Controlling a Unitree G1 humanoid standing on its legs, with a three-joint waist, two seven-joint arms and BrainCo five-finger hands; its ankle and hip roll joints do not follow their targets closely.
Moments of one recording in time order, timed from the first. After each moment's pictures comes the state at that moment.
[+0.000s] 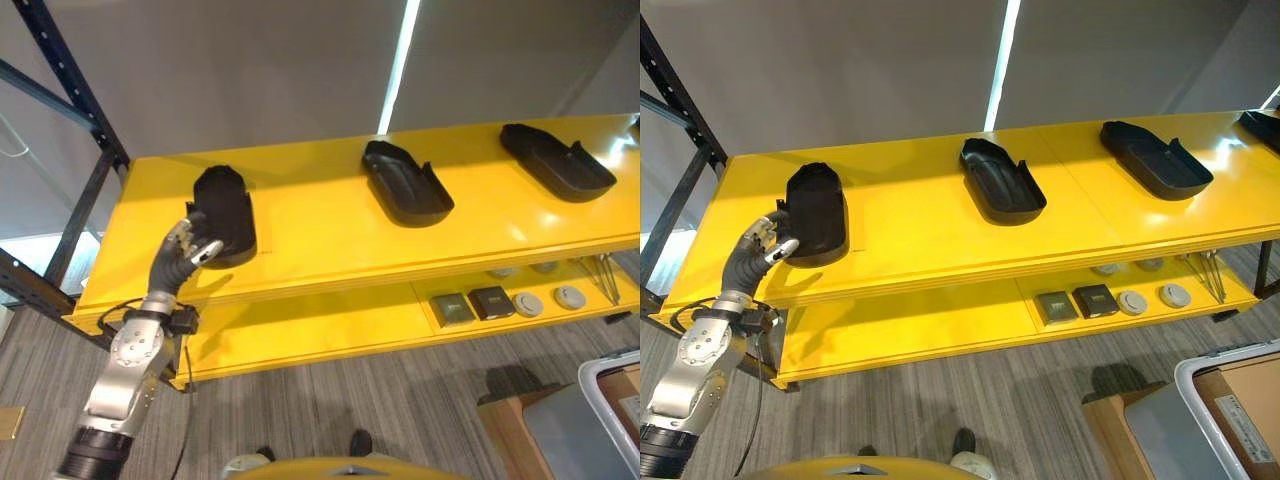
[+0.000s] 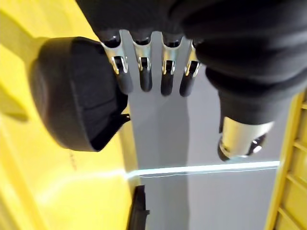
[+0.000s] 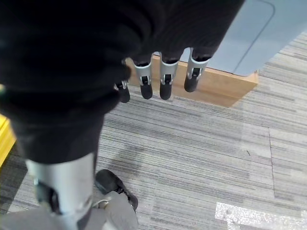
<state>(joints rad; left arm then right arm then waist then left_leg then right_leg) 0.03 0.48 -0.10 -0.09 -0.43 -0.05 0.12 0.16 -0.33 0.23 1.08 -0.22 0.20 -0.19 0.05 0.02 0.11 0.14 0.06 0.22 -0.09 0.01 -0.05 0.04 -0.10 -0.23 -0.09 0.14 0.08</state>
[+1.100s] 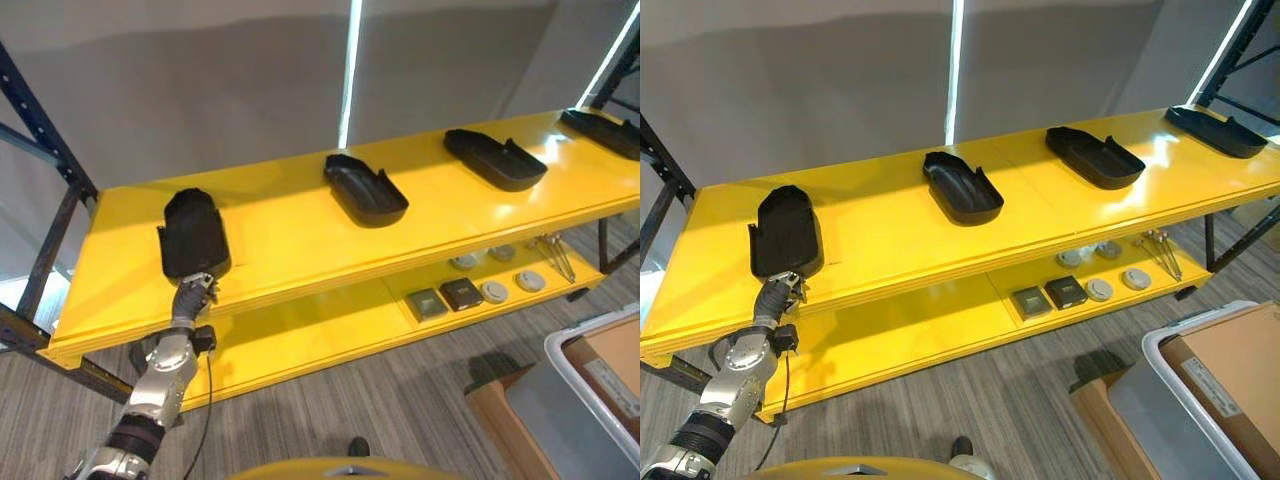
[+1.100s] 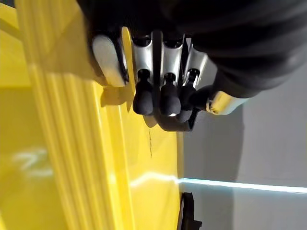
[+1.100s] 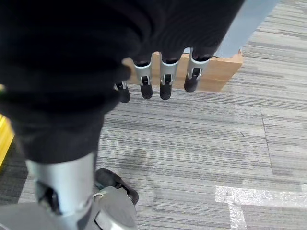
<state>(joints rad) -0.07 0.39 -0.22 0.33 -0.47 -0.10 0.30 0.18 -0.33 0.27 1.08 -0.21 0.20 -0.18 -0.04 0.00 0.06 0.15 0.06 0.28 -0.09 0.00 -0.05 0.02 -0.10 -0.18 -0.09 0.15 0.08</state>
